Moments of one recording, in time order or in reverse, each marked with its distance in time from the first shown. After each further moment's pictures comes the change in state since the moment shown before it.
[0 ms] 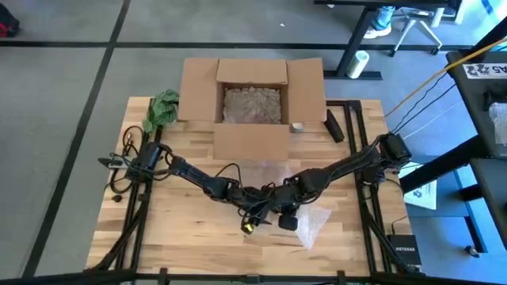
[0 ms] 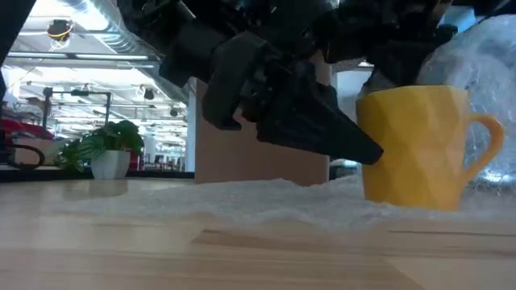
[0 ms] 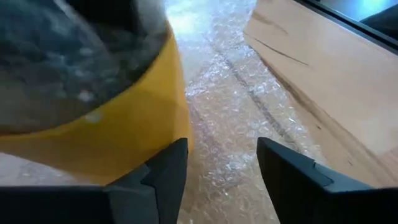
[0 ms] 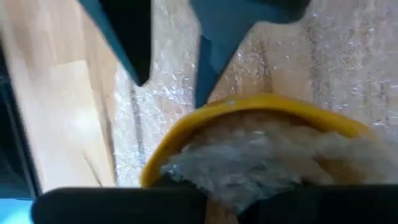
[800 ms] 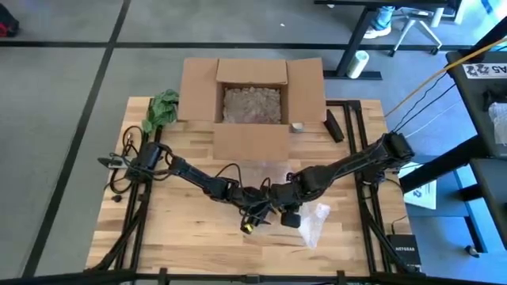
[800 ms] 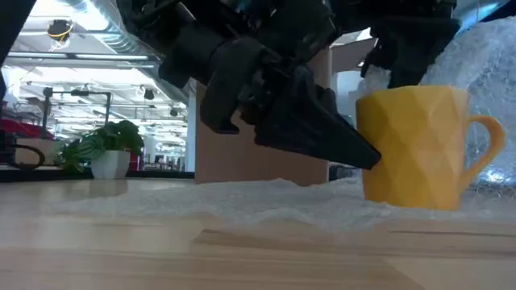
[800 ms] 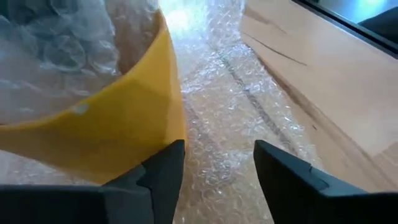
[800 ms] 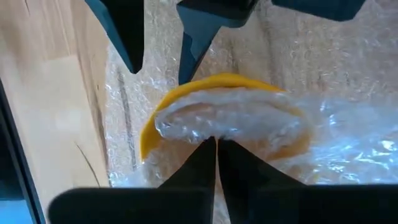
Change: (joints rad) left arm -0.007 -0.006 -0.001 -0.006 0.003 0.005; right arm 0.001 -0.012 0.094 -0.187 0.076 -0.009
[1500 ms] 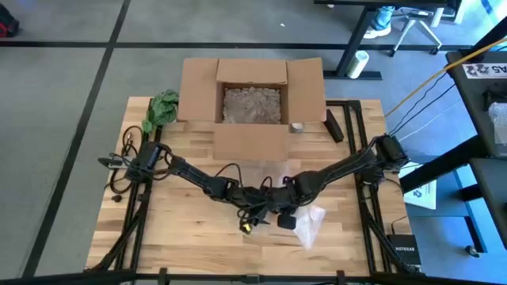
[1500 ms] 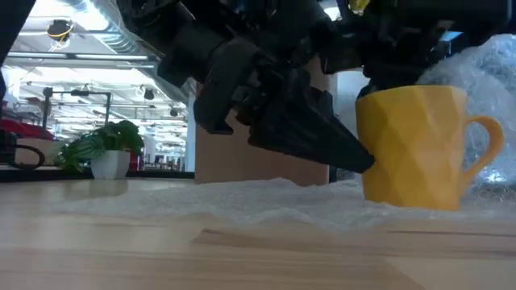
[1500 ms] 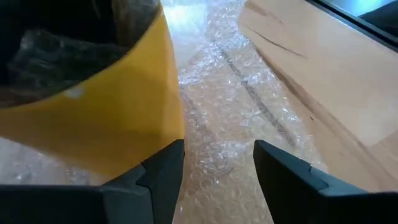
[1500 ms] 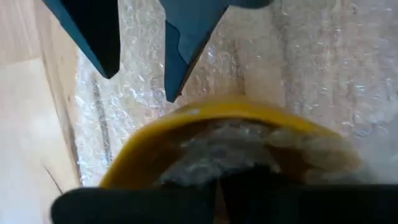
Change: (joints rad) left arm 0.009 -0.003 -0.002 -0.029 0.001 -0.004; right arm -0.001 0.076 -0.084 0.157 -0.006 -0.006
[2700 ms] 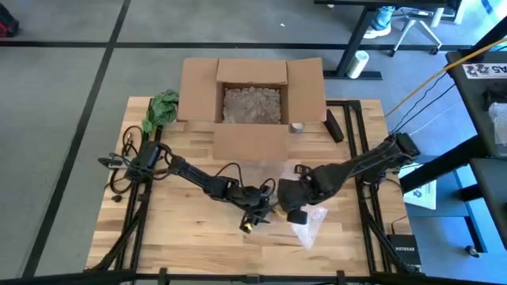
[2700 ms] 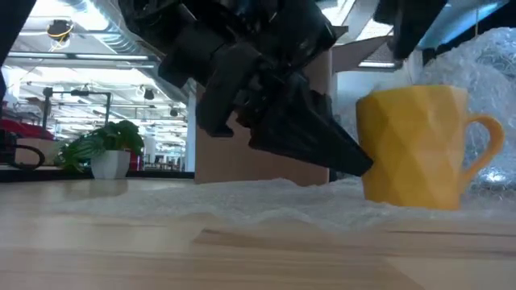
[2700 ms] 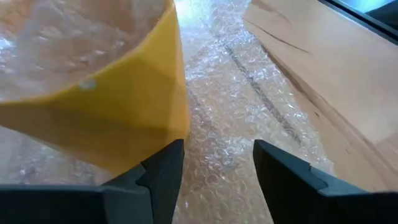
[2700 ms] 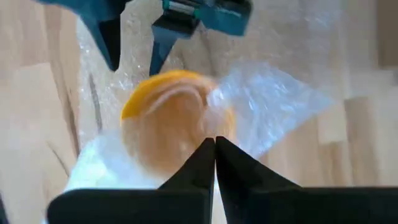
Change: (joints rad) left arm -0.002 -0.001 0.000 -0.014 -0.001 -0.004; right arm 0.107 -0.154 0.260 -0.452 0.237 0.085
